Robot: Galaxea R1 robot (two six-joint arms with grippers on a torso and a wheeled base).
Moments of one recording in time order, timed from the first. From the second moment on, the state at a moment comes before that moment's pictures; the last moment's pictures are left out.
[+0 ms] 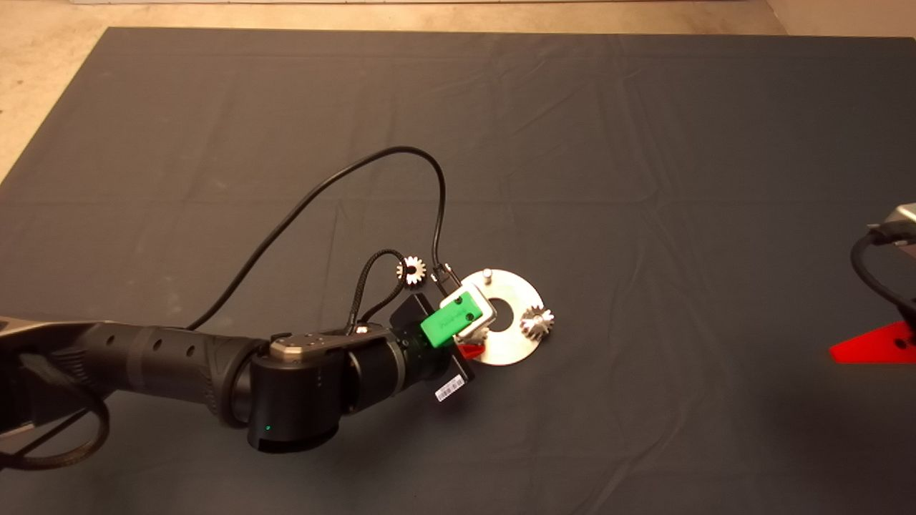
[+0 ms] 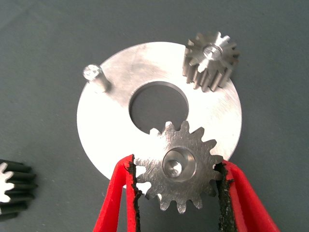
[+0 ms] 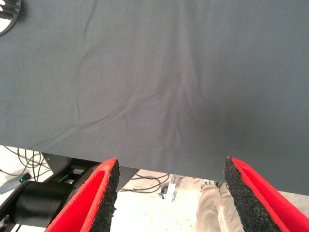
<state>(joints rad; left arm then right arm) 0.03 2.49 -0.67 1.34 1.15 -0.81 0.80 1.87 -0.38 0.05 -1.53 1.38</state>
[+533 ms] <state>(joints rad) 0.05 2.49 -0.67 1.33 1.14 -0.81 0.80 1.87 -0.38 0.05 -1.53 1.38</state>
